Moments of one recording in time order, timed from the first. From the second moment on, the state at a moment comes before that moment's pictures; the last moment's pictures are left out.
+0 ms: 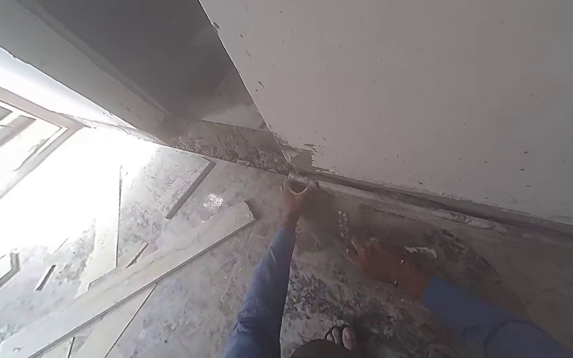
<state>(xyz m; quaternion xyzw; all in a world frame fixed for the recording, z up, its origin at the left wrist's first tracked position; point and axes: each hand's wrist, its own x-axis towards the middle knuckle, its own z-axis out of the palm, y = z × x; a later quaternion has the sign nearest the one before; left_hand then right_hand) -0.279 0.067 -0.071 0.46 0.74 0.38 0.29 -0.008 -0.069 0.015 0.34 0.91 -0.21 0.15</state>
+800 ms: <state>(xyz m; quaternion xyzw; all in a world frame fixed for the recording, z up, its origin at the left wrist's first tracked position) -0.278 0.068 -0.076 0.47 0.73 0.41 0.28 -0.055 -0.028 0.019 0.41 0.87 -0.20 0.19</state>
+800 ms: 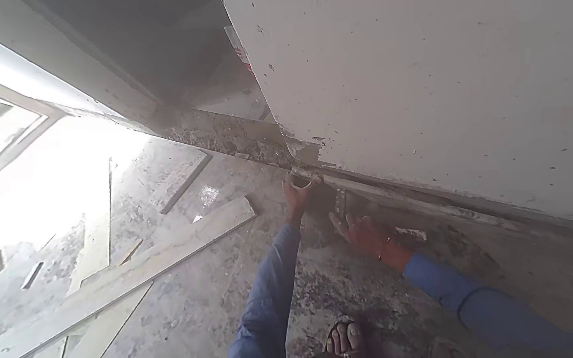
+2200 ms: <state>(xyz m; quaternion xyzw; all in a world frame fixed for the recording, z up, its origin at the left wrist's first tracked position) -0.223 0.032 -0.050 0.44 0.74 0.42 0.28 0.063 -0.104 0.046 0.46 0.87 -0.17 0.06</state>
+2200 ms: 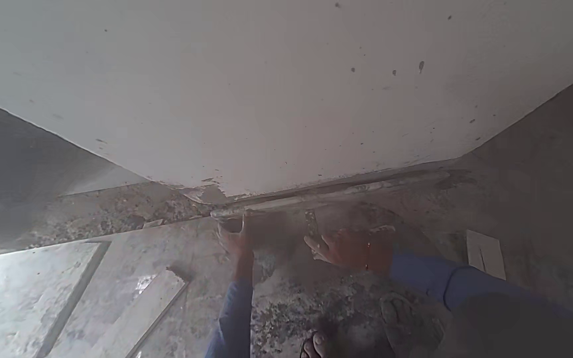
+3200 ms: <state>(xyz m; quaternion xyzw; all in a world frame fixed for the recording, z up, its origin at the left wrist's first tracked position) -0.043 -0.015 -0.036 0.37 0.74 0.40 0.40 0.255 -0.142 0.050 0.57 0.74 -0.27 0.25</state>
